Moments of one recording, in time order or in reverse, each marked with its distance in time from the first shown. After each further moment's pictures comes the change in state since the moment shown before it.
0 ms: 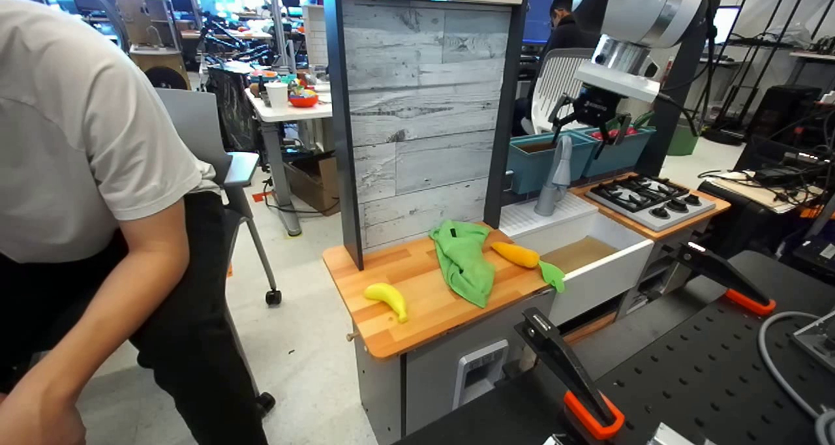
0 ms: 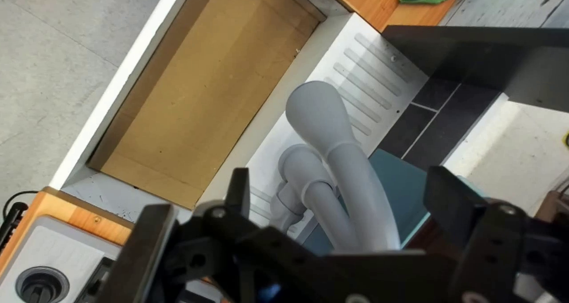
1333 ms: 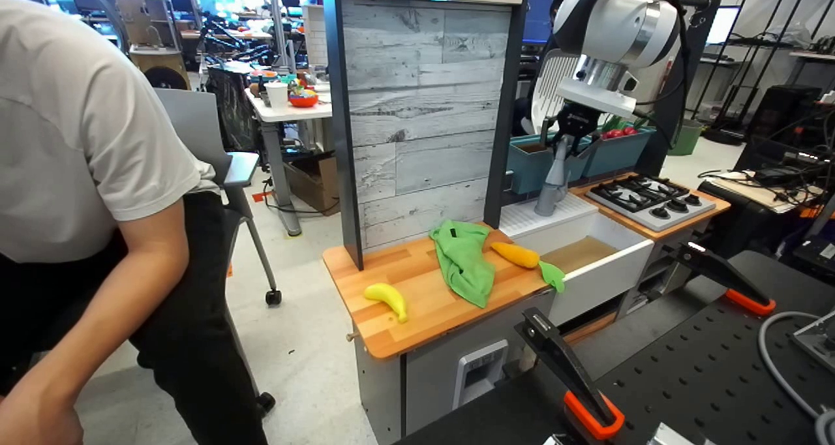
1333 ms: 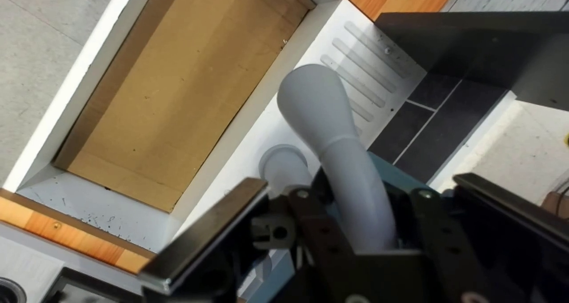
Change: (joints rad) arm 0.017 0.110 0.008 0.123 -0.016 0.010 0.032
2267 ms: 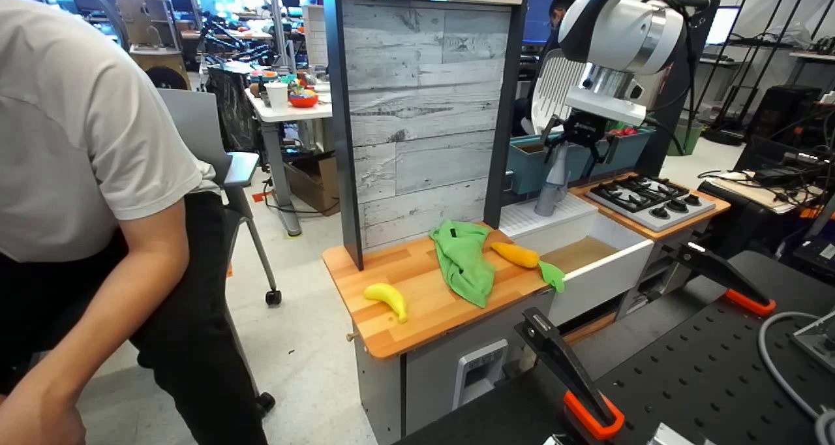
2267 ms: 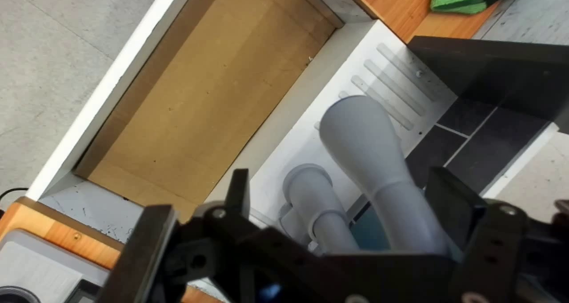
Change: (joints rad) arm -0.005 -0.010 -0.011 -0.050 -0.002 -0.003 -0.055
